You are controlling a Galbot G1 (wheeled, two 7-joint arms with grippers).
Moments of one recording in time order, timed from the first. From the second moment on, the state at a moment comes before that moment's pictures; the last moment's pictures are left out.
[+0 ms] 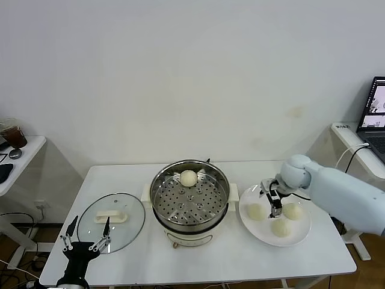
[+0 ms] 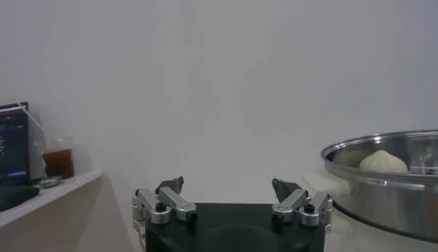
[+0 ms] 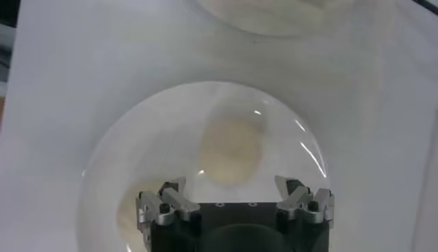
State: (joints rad) left arm 1.78 -1.31 -0.71 -2.11 -0.15 -0.16 -0.07; right arm 0.00 0.74 -0.86 1.31 -0.16 -0.25 -1.08
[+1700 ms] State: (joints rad) left arm 1.73 -1.27 -0.67 -2.12 -0.16 -0.14 -0.07; right arm 0.51 0.75 -1.08 1.43 0.17 -0.39 -1.11
